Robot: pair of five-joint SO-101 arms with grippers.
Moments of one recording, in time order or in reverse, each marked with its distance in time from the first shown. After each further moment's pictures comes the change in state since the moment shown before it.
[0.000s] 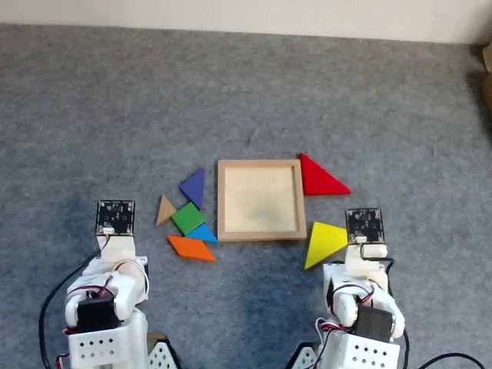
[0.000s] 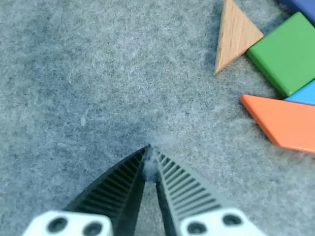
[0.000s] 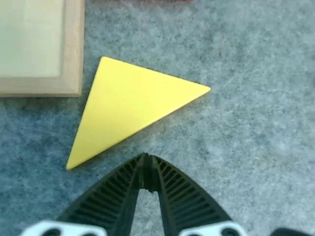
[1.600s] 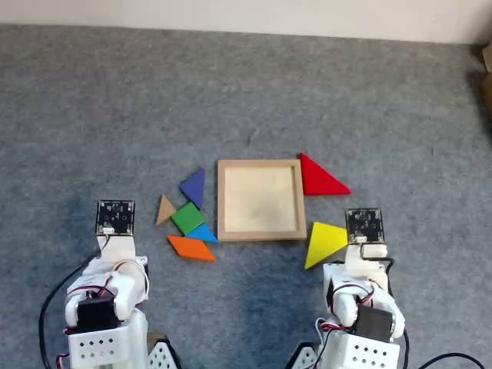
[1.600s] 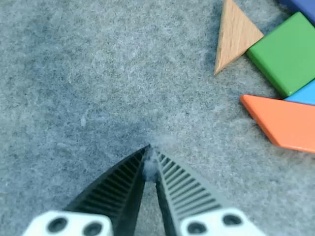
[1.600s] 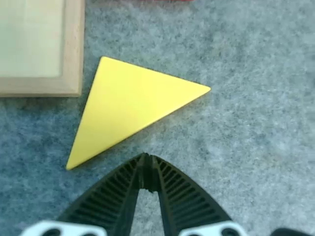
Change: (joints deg) left arm 0.0 0.0 0.0 0.0 0.0; right arm 0.0 0.0 0.0 0.0 0.0
